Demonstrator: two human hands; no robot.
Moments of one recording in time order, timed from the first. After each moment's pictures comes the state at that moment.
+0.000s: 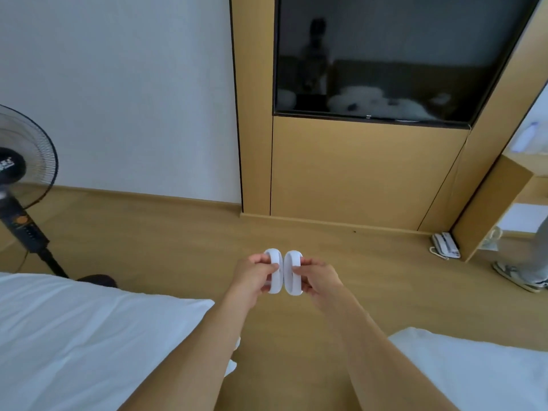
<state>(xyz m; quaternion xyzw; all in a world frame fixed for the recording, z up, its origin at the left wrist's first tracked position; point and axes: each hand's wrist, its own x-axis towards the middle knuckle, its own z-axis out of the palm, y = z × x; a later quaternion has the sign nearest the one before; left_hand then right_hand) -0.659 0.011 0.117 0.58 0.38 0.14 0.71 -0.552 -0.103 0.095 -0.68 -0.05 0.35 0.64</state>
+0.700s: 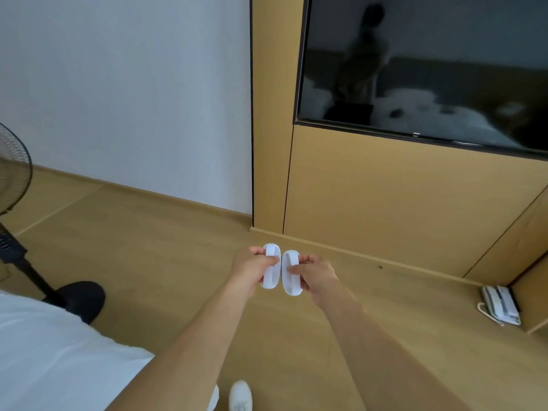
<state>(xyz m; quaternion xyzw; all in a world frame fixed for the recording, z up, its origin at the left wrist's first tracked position) -0.387 0.163 0.115 0.58 0.45 0.19 0.65 -0.274 0.061 0.098 -0.72 -0.11 0.39 0.56</state>
